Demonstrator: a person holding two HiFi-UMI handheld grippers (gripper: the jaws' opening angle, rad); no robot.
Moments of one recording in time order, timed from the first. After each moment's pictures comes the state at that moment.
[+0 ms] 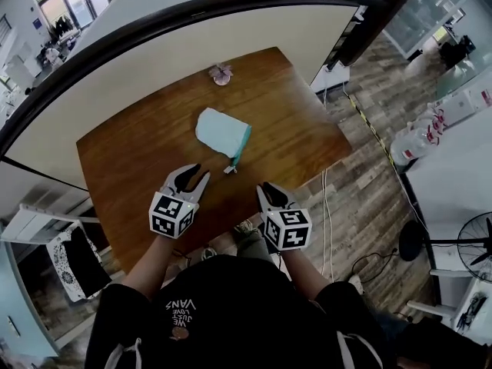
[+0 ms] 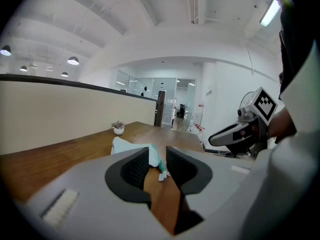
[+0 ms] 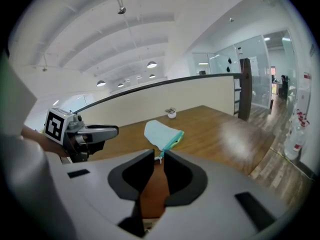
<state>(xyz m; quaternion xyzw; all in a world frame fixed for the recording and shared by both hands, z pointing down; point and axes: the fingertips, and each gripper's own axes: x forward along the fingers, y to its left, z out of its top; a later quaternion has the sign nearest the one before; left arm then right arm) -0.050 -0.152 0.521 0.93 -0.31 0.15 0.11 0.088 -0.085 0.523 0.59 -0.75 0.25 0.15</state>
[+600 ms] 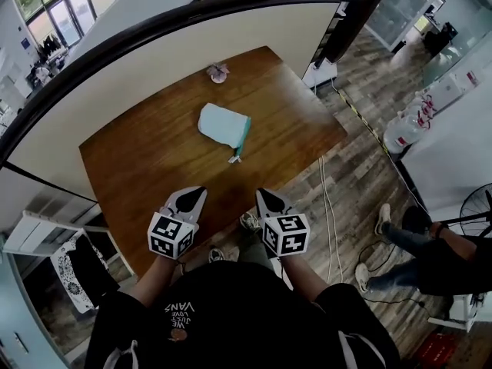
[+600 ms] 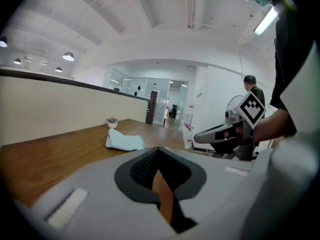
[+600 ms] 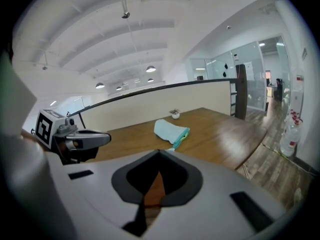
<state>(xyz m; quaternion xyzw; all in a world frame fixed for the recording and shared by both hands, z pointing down) -0.093 -0.064 0.514 0.95 -0.26 0.14 0.13 0.040 -0.025 0.515 0.61 -0.74 0.23 0.14</state>
